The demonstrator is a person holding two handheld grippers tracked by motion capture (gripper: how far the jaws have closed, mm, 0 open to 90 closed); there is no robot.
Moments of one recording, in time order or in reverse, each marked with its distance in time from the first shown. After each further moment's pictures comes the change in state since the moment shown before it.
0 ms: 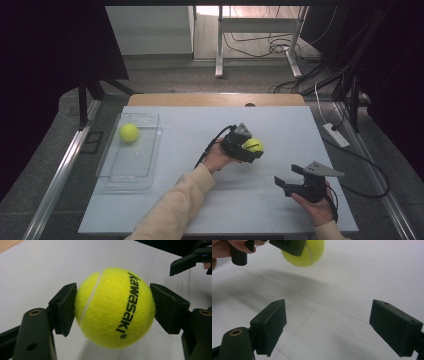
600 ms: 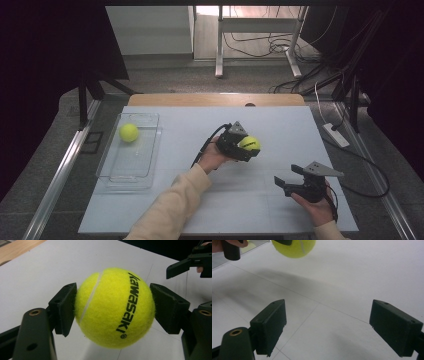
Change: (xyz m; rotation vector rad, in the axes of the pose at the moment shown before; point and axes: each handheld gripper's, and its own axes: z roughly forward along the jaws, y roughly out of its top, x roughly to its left) left arm 0.000 -0.002 -0.019 -0.038 0.017 -0.005; right arm 0.000 0.000 0.000 0.001 0.002 0.001
